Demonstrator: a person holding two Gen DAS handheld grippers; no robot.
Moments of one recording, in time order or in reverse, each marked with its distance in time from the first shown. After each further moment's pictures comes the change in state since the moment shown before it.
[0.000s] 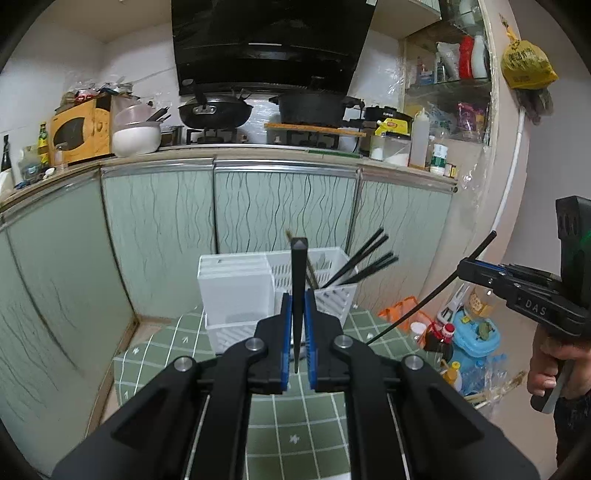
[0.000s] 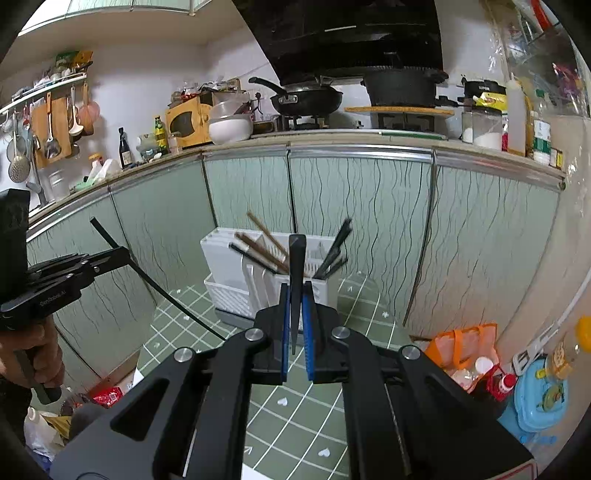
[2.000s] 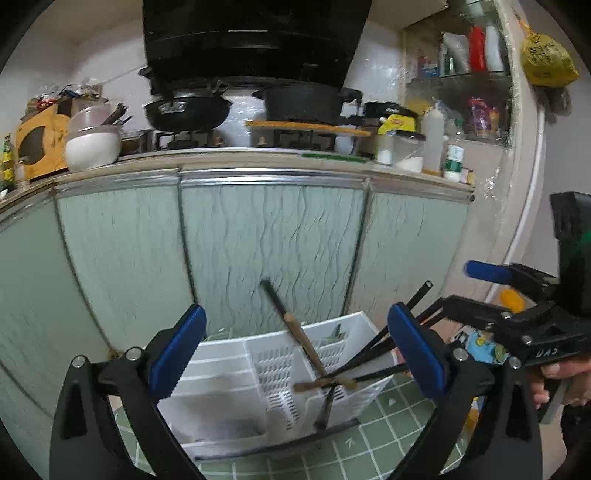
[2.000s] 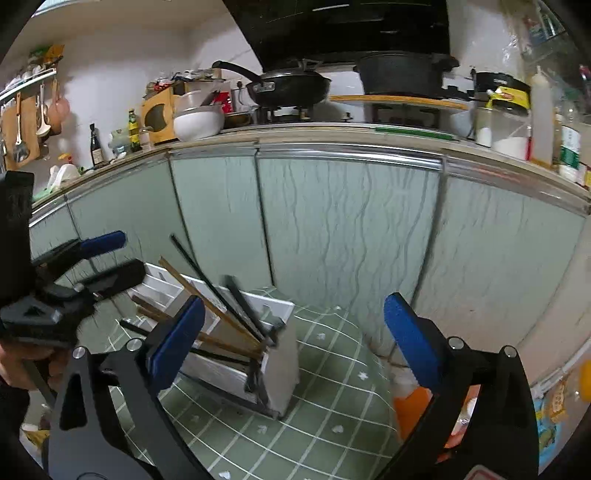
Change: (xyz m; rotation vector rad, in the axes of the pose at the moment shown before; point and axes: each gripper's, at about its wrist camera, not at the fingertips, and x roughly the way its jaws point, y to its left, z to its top) left arm 0.152 0.008 0.062 0.032 -0.004 -0.017; right arm 0.136 -0.063 0.062 -0.011 0.045 -0.058
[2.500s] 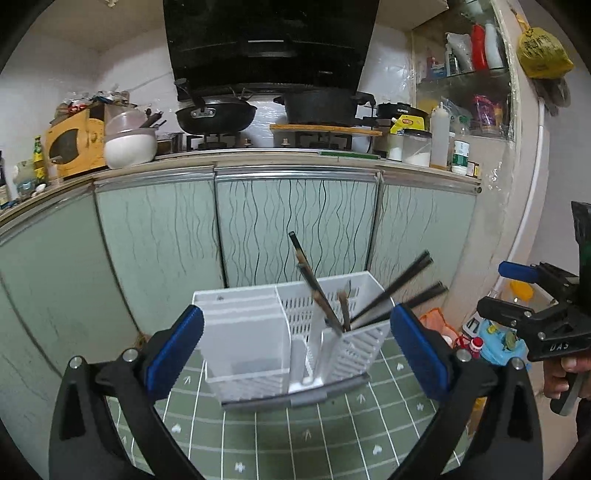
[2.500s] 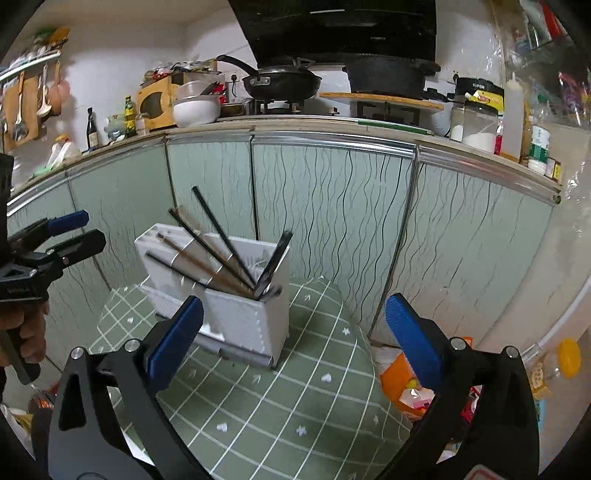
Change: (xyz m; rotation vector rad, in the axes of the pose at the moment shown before) left arm -0.080 -0.006 -0.042 0.008 -0.017 0.086; right arm -0.064 0.023 -0.052 -0.043 0.007 -0.077
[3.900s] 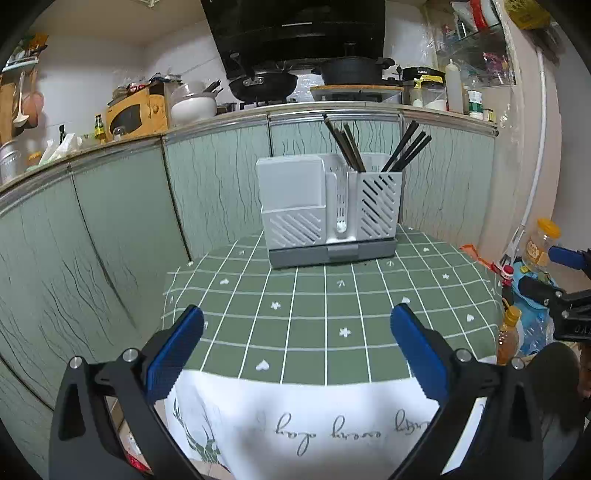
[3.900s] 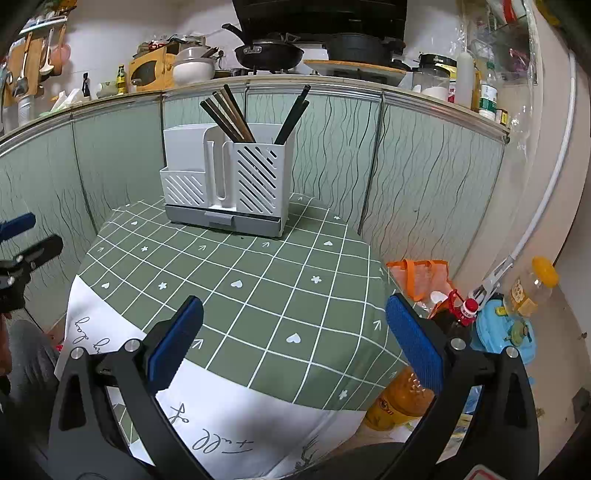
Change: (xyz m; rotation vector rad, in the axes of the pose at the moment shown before) left arm -0.110 -0.019 -0.183 0.005 0.078 0.210; right arm -0.083 0.057 -0.189 0.022 0.047 -0.131
